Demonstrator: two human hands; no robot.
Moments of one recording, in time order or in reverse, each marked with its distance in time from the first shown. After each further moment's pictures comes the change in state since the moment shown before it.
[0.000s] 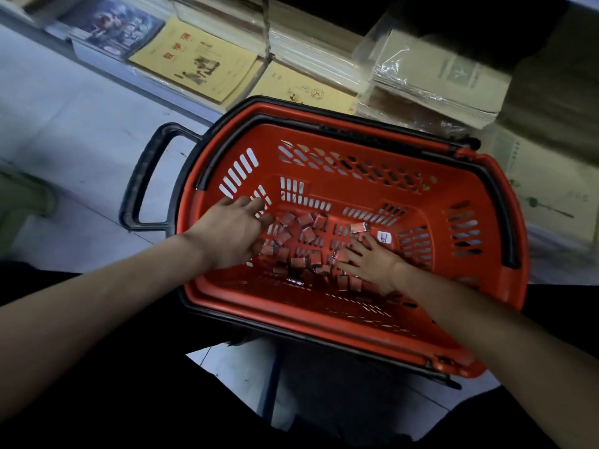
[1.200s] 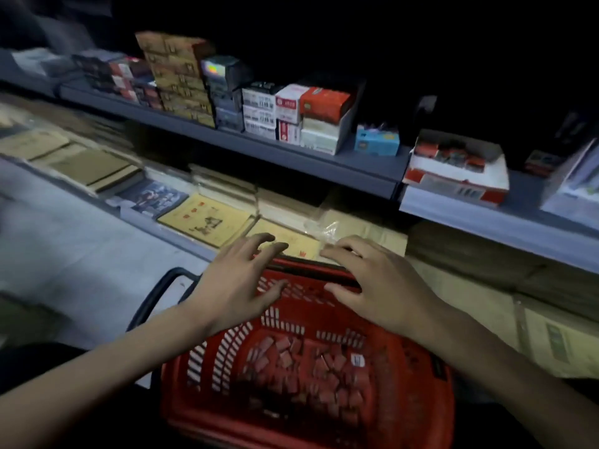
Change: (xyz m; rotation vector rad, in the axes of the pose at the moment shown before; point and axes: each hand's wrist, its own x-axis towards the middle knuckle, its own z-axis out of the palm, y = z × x) left_hand -0.005 0.008 -0.142 -0.242 0.668 -0.135; right_hand -0.264 0.096 -0.228 0.608 1.017 0.483
